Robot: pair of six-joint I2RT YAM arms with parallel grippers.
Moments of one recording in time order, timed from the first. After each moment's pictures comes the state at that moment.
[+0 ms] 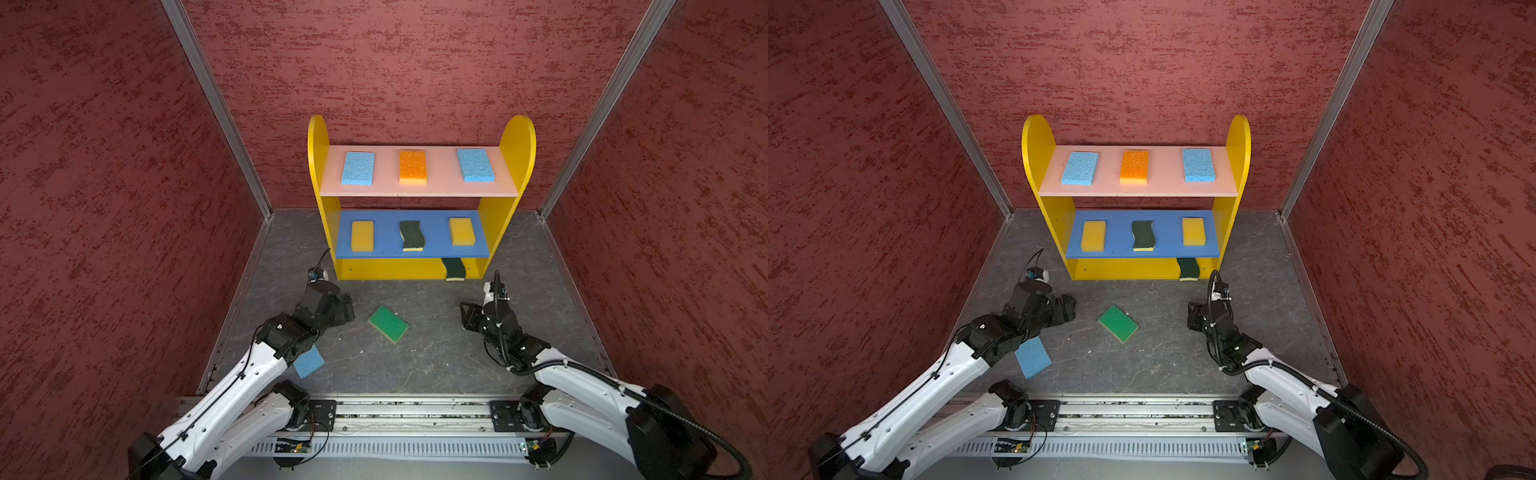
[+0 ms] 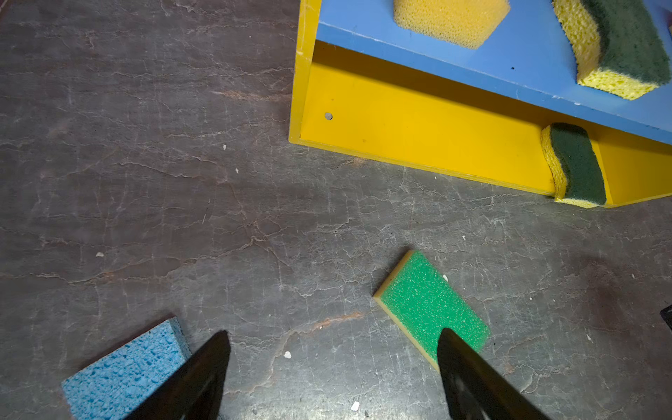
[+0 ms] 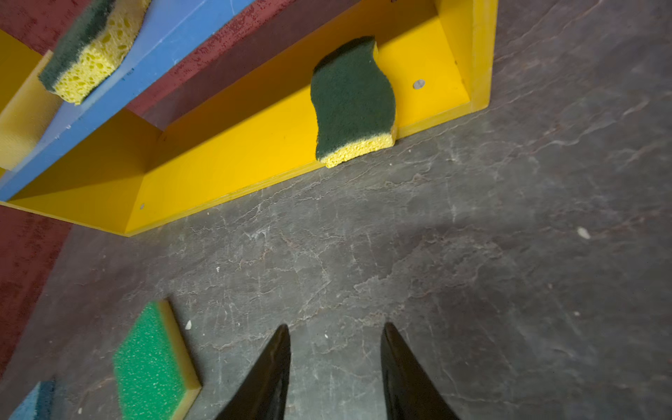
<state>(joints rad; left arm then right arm) -0.54 0.83 0.73 -0.73 -0.27 -0.63 0.58 1.00 0.27 0.18 0.19 0.77</state>
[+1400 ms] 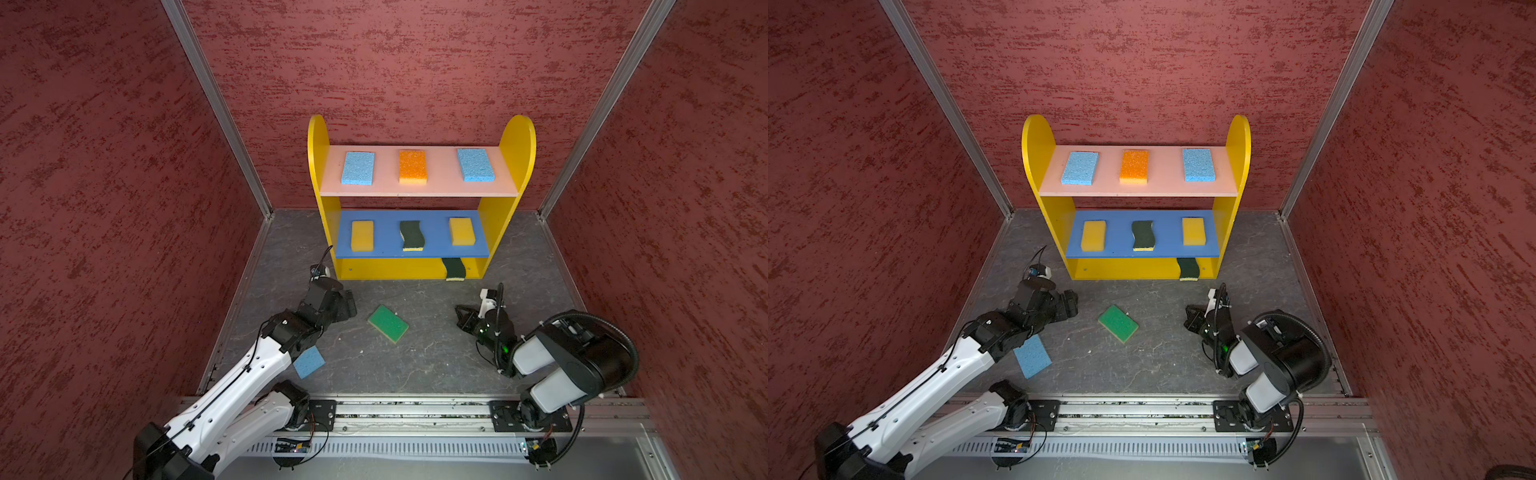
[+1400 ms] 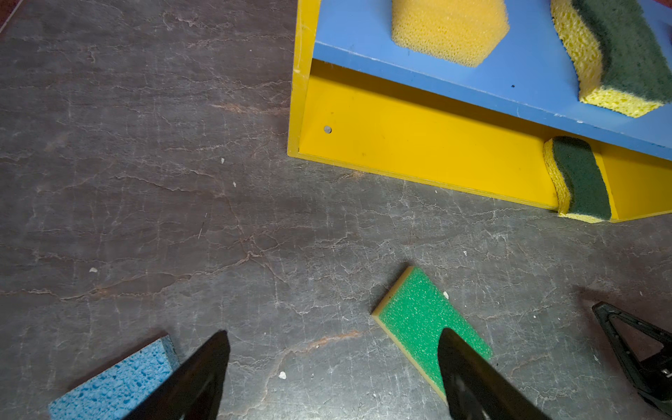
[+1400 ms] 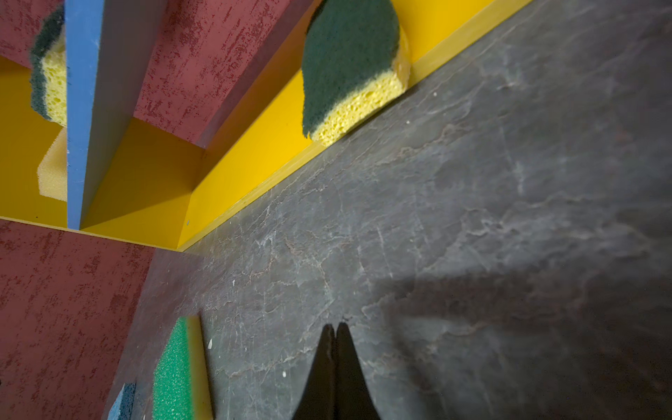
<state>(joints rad) -0.54 0.88 0.73 -0.67 -0.30 -0.63 0.45 1.65 0.10 1.14 -0.03 0.93</state>
